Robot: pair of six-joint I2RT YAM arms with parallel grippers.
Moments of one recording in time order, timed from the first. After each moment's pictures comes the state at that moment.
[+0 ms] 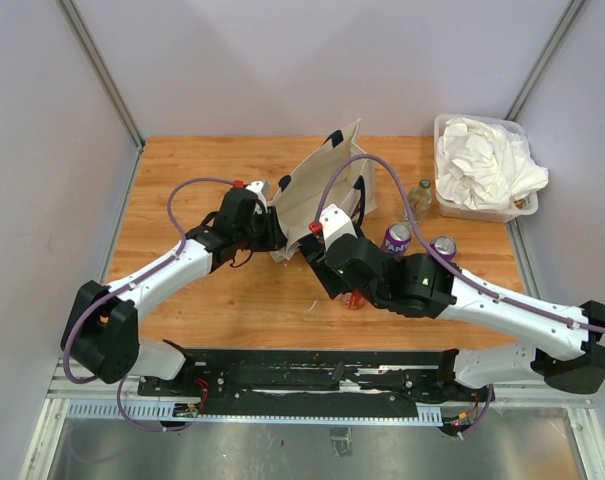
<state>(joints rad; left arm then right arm) -0.52 1.37 0.90 -0.21 0.08 -0.49 1.24 1.20 1.30 -0.80 0.56 0.24</state>
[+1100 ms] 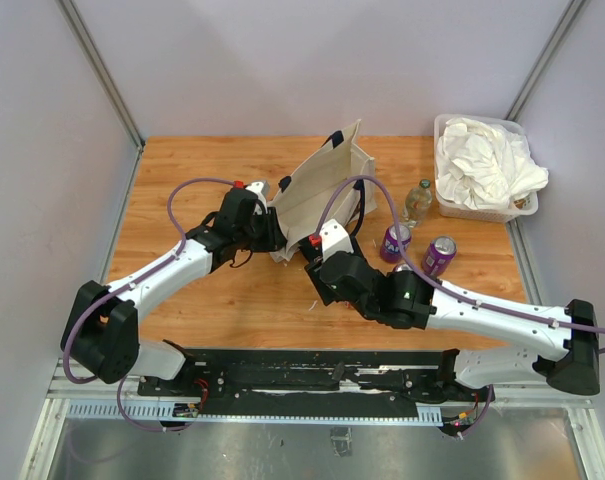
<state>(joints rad) -0.52 1.37 0.90 -0.22 0.07 -0.49 1.24 1.19 1.05 -0.56 0.61 0.29</state>
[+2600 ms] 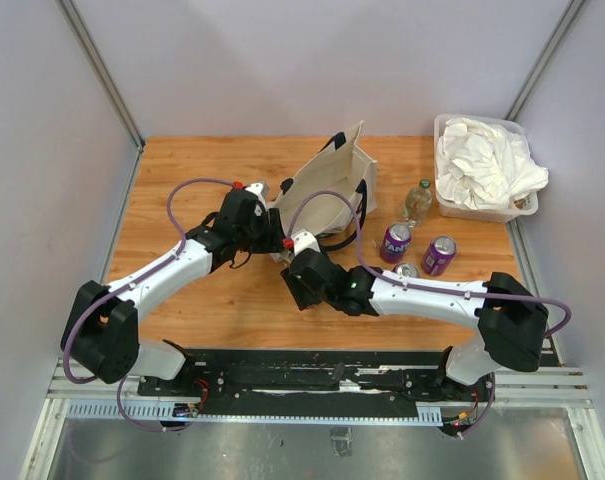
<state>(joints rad) -0.52 1.37 0.90 -0.24 0.04 -0.48 1.13 1.51 0.98 -0.29 0.36 0.35</state>
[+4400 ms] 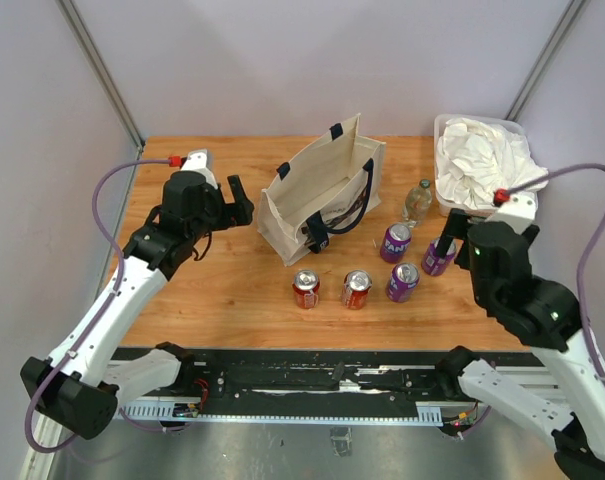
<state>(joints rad) -0.41 1.06 1.08 -0.48 -0.16 -0.43 0.65 0.68 1.17 -0.97 0.80 0.44</state>
